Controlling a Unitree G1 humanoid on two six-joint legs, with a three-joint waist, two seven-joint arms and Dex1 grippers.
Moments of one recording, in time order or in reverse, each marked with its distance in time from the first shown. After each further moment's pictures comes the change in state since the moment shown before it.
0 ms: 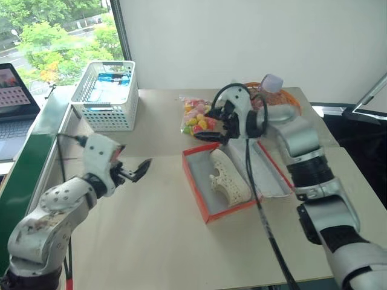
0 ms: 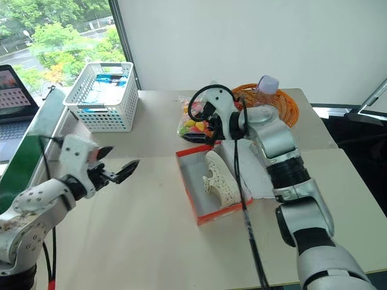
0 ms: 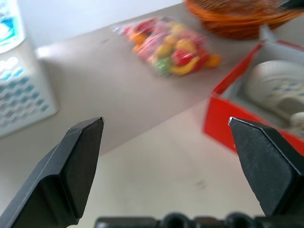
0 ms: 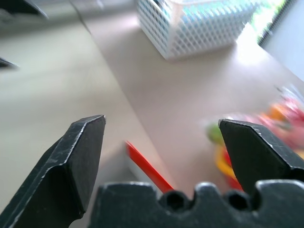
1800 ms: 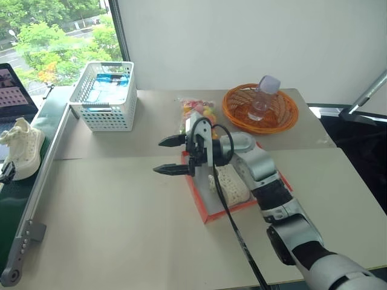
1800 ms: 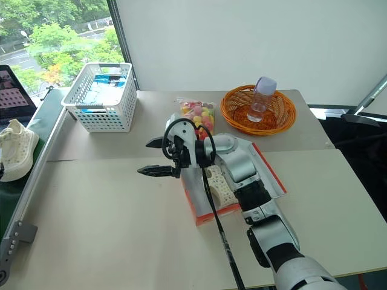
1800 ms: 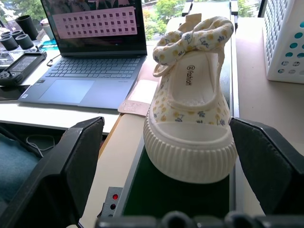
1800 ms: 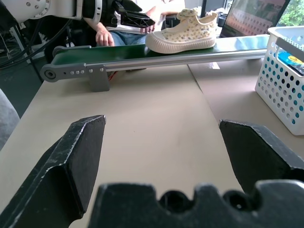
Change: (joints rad) left arm 0.009 0.184 0.479 0.885 0.160 -0.468 -0.104; right arm 0.121 0.212 0.073 -0.012 -0.007 -0.177 0.122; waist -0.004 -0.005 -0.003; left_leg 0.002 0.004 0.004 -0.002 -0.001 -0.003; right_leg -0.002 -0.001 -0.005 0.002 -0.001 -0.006
